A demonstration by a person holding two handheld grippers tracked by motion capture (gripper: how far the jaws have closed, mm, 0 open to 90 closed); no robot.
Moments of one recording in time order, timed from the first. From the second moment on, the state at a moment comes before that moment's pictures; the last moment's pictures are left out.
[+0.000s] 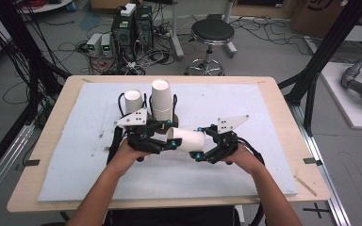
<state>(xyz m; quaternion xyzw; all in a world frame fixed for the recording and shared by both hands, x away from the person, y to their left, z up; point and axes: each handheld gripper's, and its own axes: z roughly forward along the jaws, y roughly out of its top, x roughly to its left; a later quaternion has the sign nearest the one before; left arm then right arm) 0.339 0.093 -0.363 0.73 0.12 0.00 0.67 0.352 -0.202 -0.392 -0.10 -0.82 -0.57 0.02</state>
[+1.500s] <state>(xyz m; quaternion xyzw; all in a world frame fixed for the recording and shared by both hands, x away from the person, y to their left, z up) 0.338 0.099 -0.368 0.74 0.12 -0.02 0.66 0.351 -0.207 -0.391 -0.07 -0.84 -0.54 0.02</state>
